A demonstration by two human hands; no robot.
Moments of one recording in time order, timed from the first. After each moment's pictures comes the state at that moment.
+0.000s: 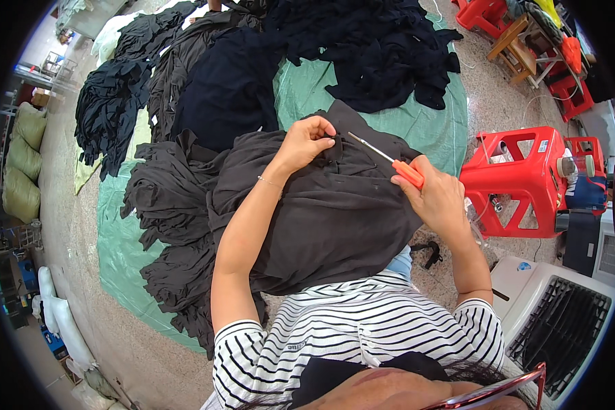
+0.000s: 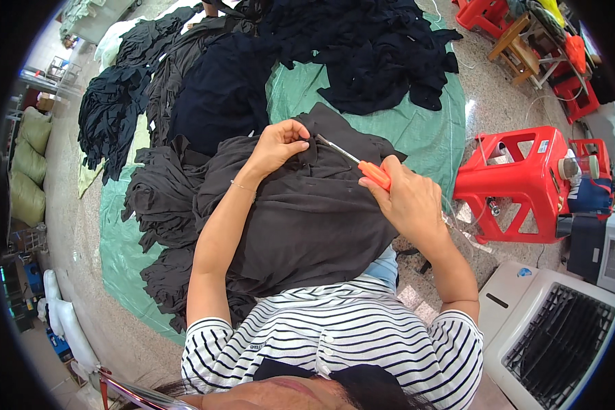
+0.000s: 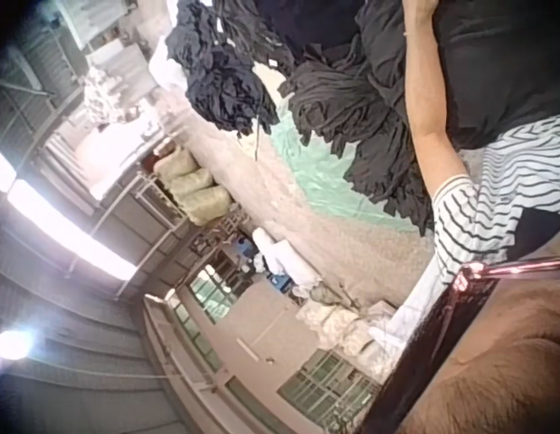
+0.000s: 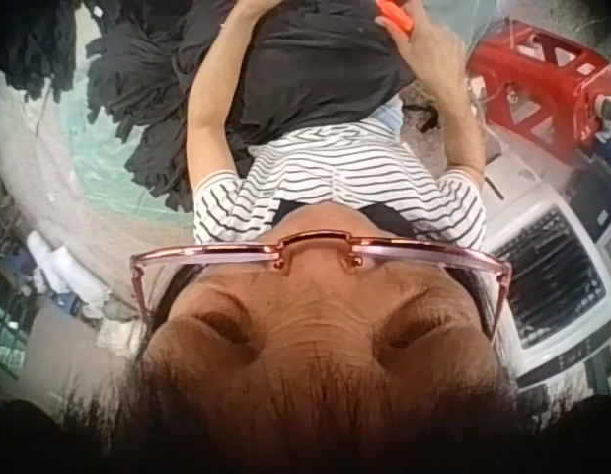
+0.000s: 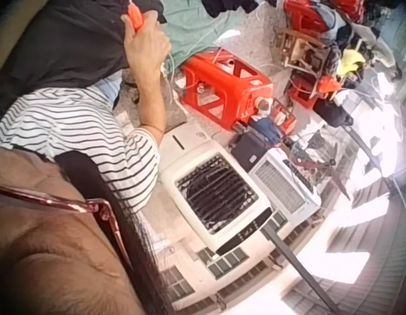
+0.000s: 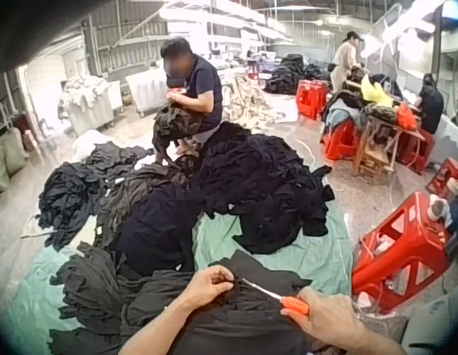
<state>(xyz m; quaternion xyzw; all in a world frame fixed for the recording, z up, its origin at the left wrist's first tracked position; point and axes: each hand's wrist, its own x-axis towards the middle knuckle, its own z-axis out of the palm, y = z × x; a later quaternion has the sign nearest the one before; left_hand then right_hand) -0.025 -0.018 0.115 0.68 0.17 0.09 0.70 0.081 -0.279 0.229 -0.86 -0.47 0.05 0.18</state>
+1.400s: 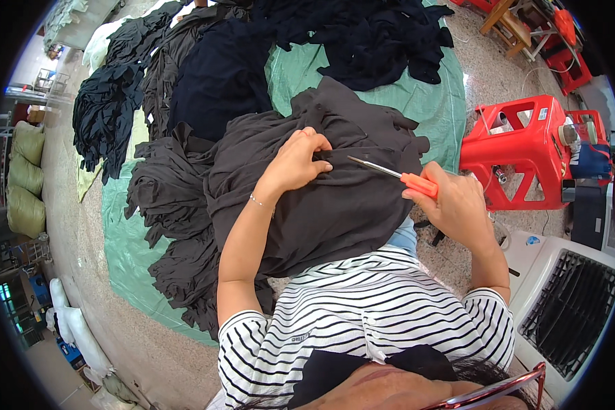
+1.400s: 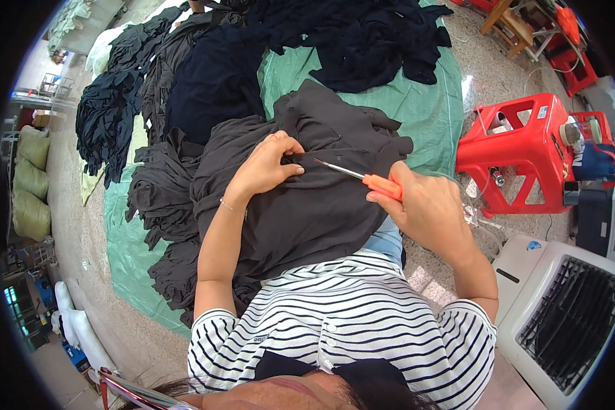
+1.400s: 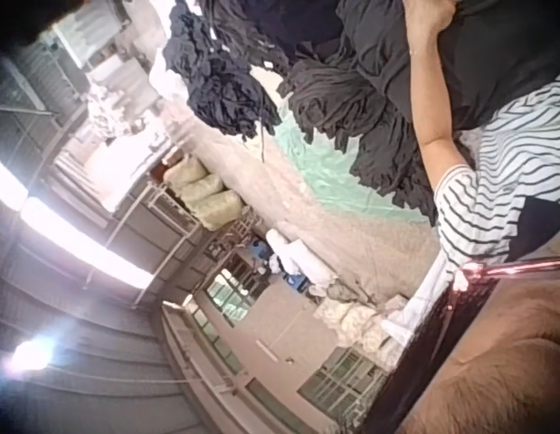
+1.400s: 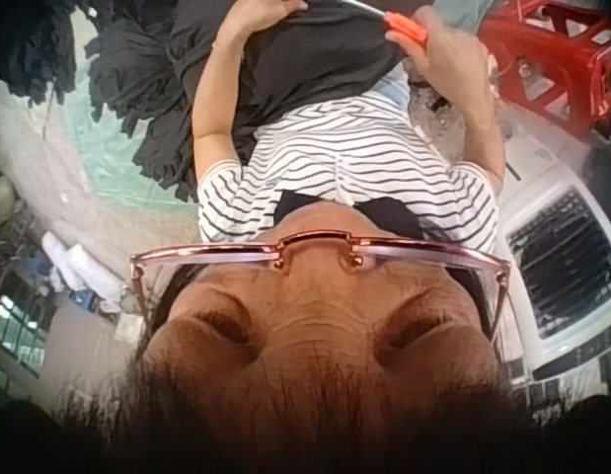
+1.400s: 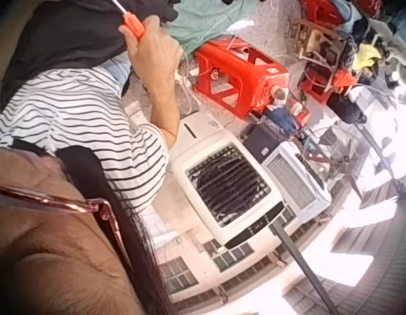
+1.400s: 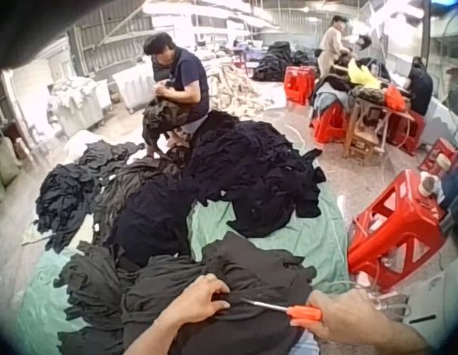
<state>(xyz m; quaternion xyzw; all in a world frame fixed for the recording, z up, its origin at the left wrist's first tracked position) -0.076 -0.070 0.167 0.91 0.14 -0.02 0.40 0.058 -0.331 0.264 -0.85 -0.49 0.11 0.14</state>
